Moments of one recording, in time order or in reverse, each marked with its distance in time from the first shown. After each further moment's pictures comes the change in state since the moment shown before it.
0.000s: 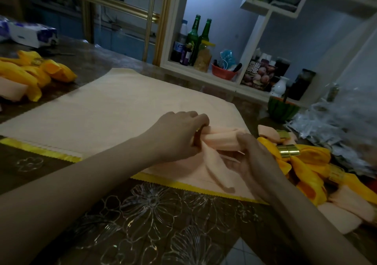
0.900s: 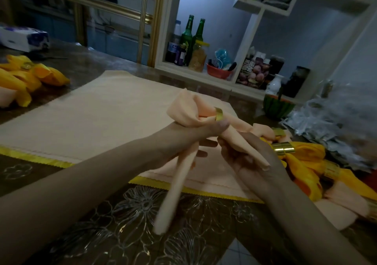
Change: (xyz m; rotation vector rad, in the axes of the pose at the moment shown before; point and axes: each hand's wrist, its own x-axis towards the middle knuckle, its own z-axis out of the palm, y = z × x) left_hand 0.001 0.025 -0.004 -1.339 -0.199 -0.376; right_hand -0.011 -0.022 0.007 0.468 0.074 0.117
